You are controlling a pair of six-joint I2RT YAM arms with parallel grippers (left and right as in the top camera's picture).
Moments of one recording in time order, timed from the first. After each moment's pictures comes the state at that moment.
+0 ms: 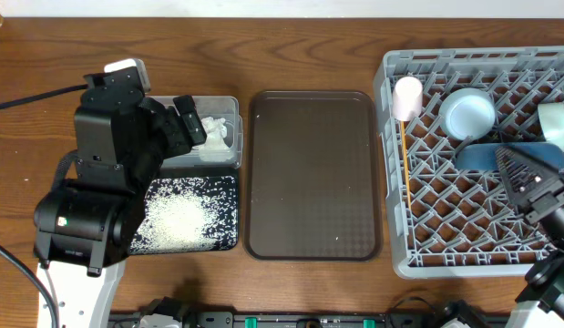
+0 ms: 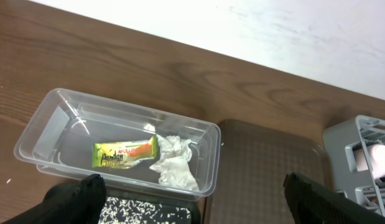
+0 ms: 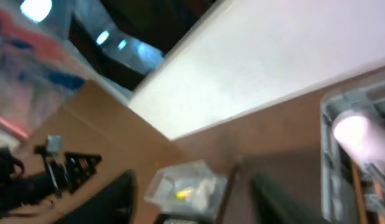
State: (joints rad) left arm -0.18 1.09 1.42 -0.94 -0.14 -0.38; right arm -0.79 0.74 0.72 0.14 -1.40 0.92
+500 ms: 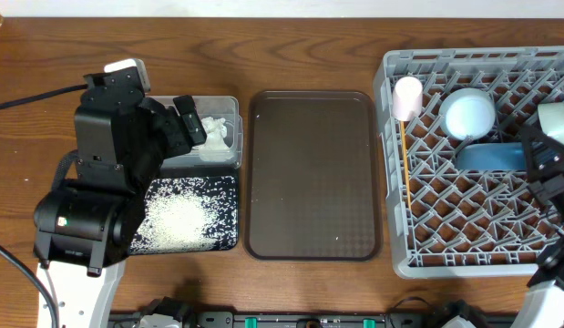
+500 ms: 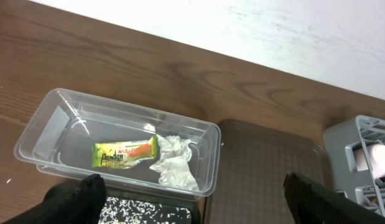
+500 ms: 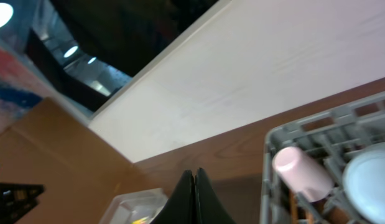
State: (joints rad) left arm -0.18 1.09 1.42 -0.94 -0.14 -0.38; right arm -0.79 0.90 0.72 0.22 -1.24 0.77
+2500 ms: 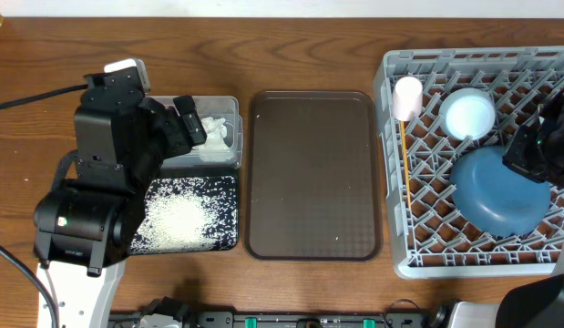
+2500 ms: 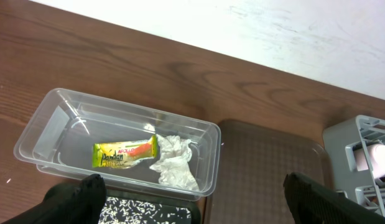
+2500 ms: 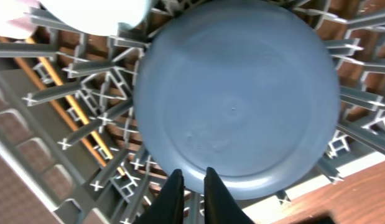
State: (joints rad) left arm -0.18 1.09 1.42 -0.95 -0.14 -0.38; right arm -0.39 1.54 1.47 -1.29 -0.04 0.16
